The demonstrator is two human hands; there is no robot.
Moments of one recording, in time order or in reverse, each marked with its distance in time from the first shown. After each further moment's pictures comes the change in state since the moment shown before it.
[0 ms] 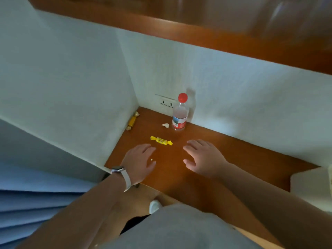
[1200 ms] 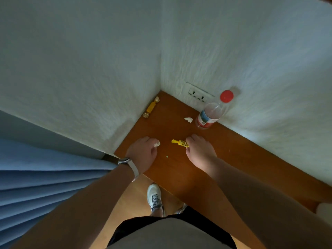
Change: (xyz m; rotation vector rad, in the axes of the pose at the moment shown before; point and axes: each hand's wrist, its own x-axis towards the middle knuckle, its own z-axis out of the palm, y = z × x) left_hand 0.030 -0.064 0.041 -0.256 0.153 -0.176; right_hand 0.118 -0.026 0.060 0.053 -0.070 0.095
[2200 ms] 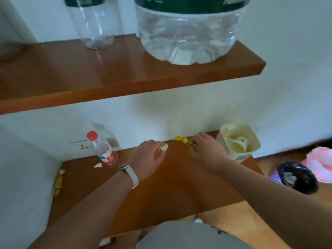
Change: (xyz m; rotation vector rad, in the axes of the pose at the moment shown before) left_hand 0.008 0.330 0.017 -0.010 -0.180 0.823; right_hand -0.304 0.162 -0.083 0.287 0.558 0.695
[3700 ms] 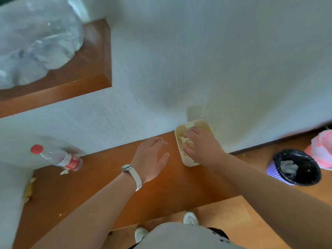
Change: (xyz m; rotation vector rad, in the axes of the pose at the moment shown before) left_hand 0.075 0.153 0.104 0.145 -0.142 -0.114; right_hand 0.002 0.174 -0.042 0.103 -0.030 -0.145
